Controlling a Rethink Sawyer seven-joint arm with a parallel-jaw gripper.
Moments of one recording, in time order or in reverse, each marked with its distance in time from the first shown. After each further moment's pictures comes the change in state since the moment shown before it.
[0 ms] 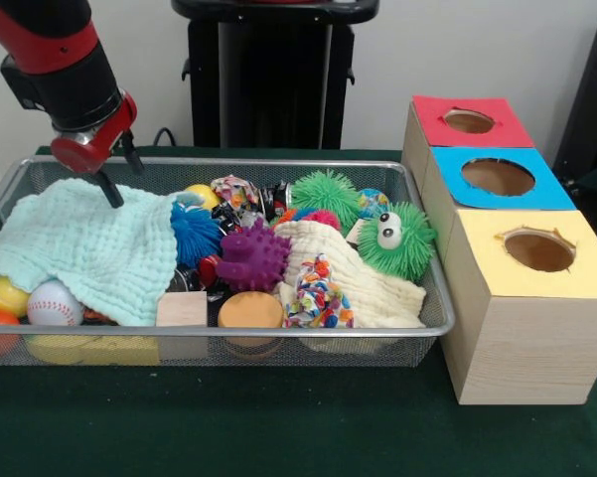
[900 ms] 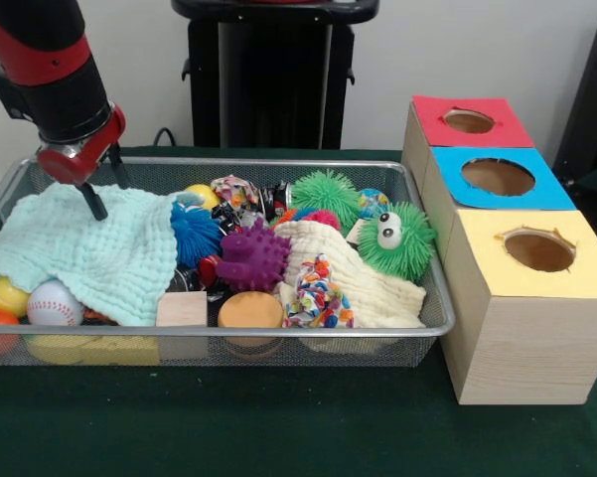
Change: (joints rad) arm 0.040 0.013 -0.042 -0.064 -0.023 0.000 0.000
